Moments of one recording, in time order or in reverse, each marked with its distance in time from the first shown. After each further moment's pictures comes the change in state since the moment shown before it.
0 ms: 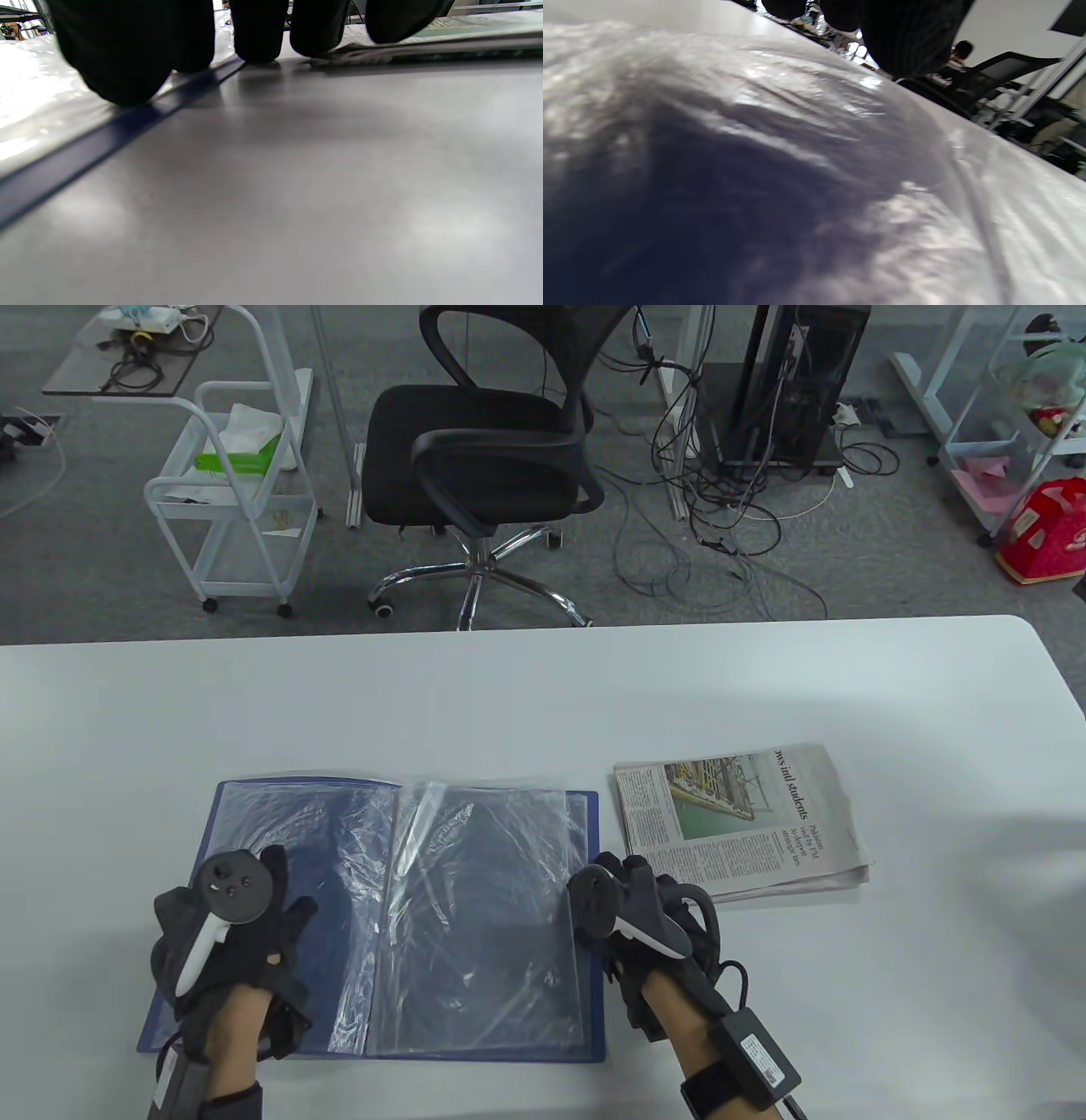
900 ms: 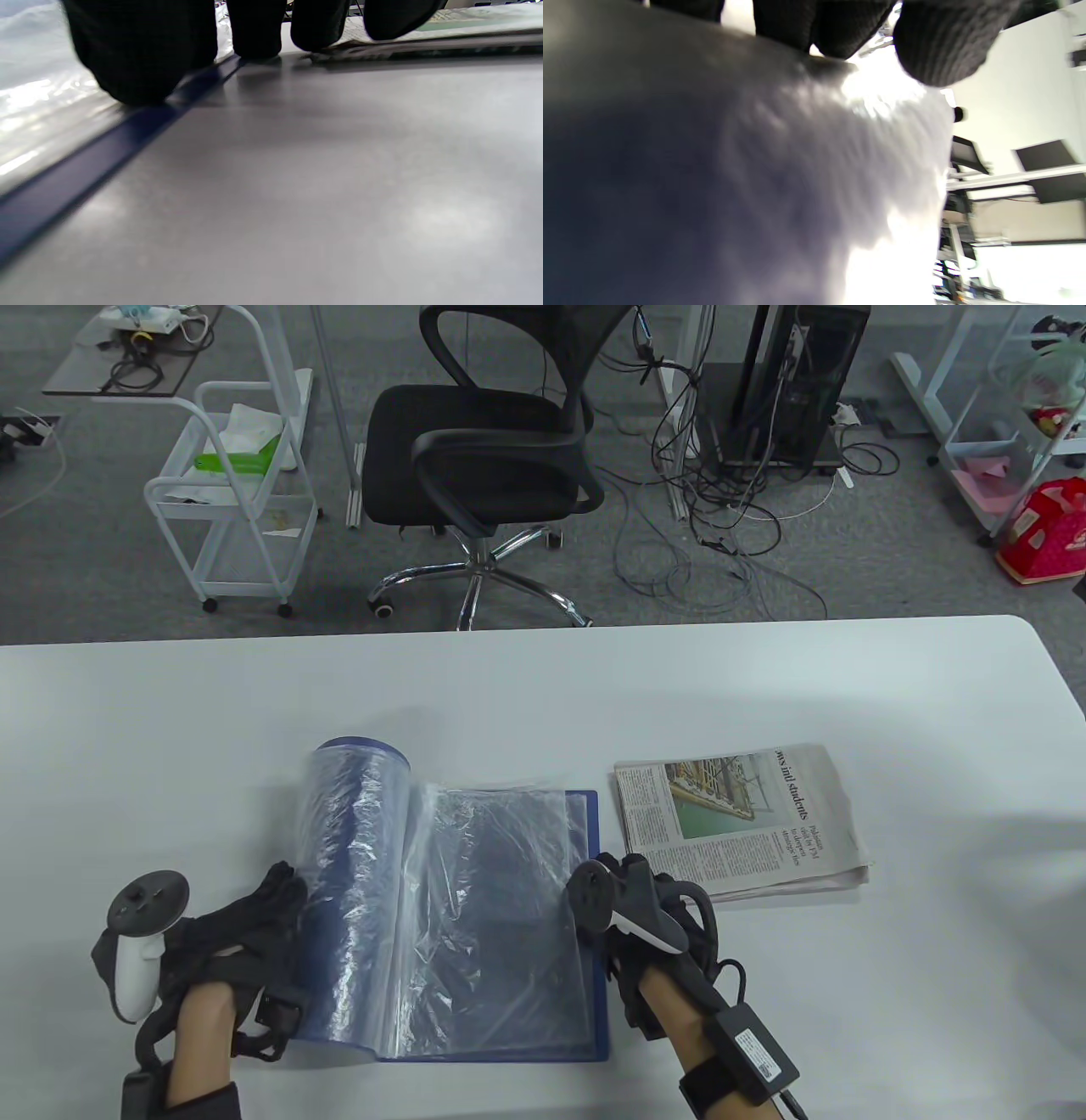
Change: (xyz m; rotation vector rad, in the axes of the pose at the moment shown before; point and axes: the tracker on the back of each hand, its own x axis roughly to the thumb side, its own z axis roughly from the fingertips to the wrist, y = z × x) left_hand -0.013 0.003 0.007 -0.185 -0.124 0.705; right_hand 0.002 -0.002 -0.002 0.030 0.012 0.001
